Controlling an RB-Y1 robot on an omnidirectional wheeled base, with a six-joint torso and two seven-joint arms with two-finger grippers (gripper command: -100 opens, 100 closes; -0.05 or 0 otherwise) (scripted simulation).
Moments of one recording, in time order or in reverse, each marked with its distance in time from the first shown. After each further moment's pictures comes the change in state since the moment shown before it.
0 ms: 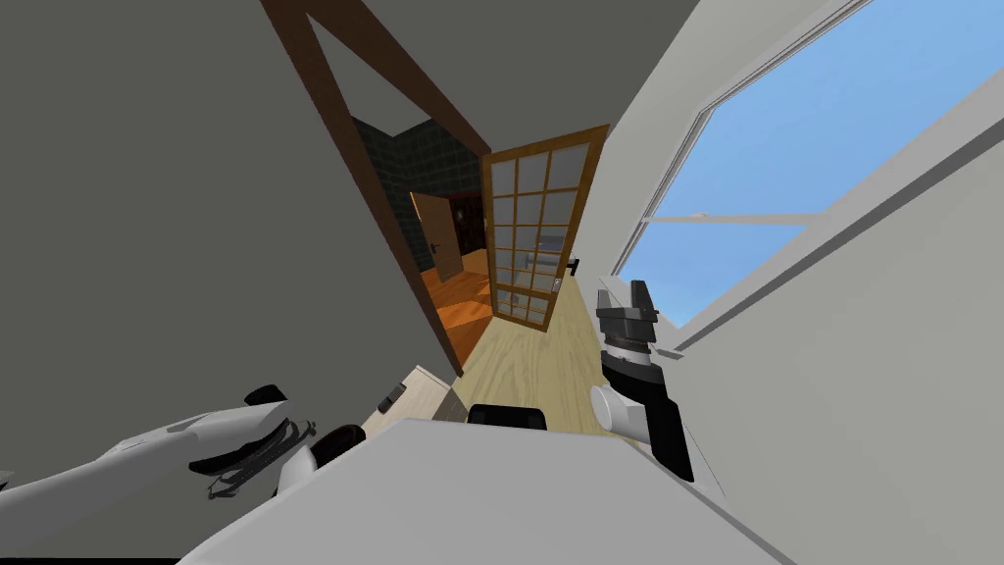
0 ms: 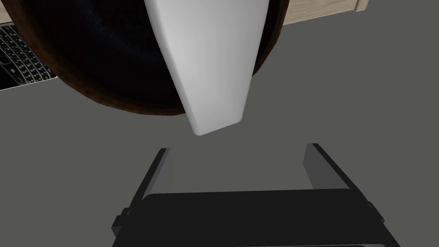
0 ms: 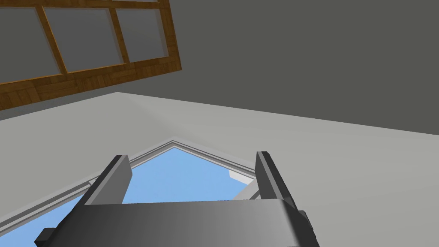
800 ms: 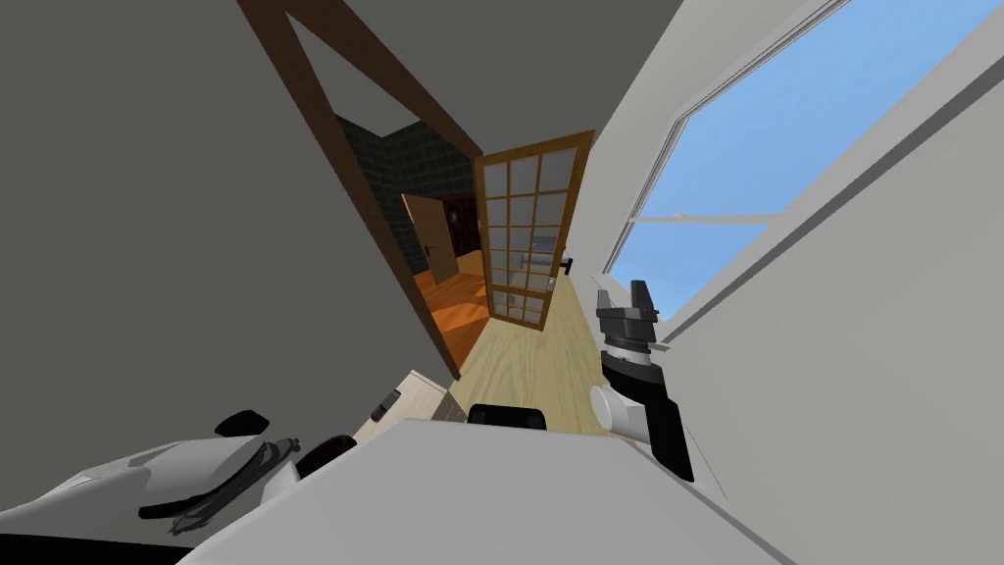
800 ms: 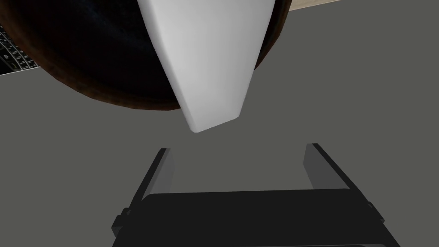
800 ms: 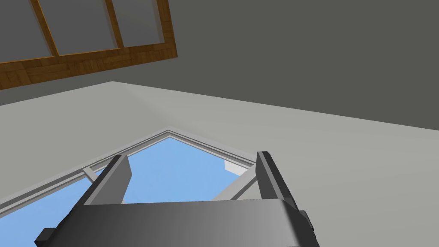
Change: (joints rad) left arm 0.092 0.046 -0.110 -0.076 -0.054 -0.211 0.210; right arm 0.000 0.000 0.000 0.000 0.000 0.000 0.000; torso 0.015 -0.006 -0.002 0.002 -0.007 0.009
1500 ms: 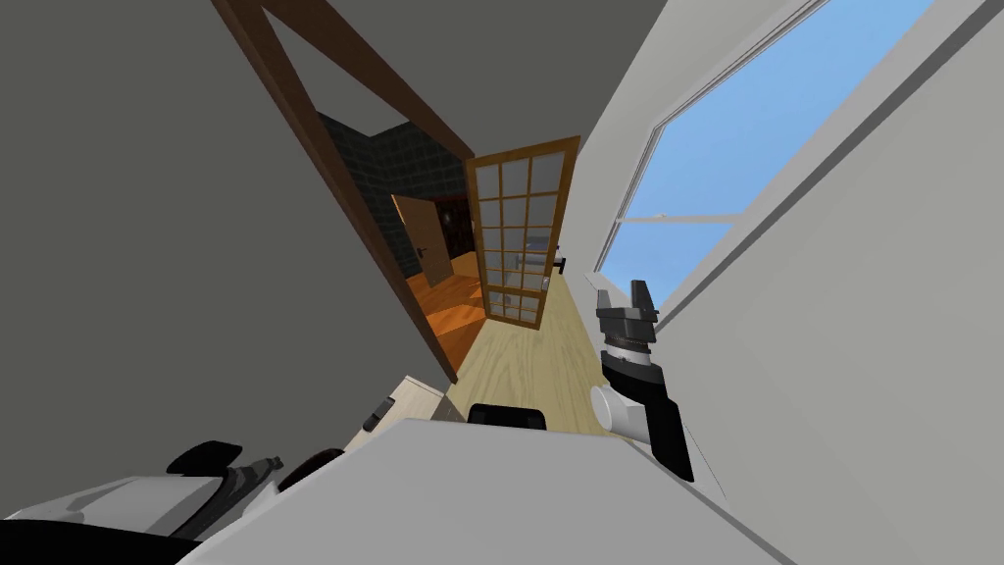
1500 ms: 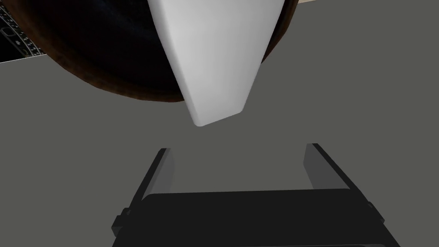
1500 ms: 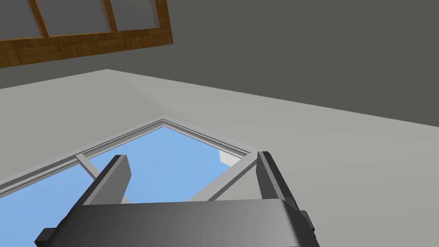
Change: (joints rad) left arm 0.075 0.046 -0.099 -0.054 -0.028 -0.180 0.176; right arm 0.000 0.000 0.000 0.000 0.000 0.000 0.000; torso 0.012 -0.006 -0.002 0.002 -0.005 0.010
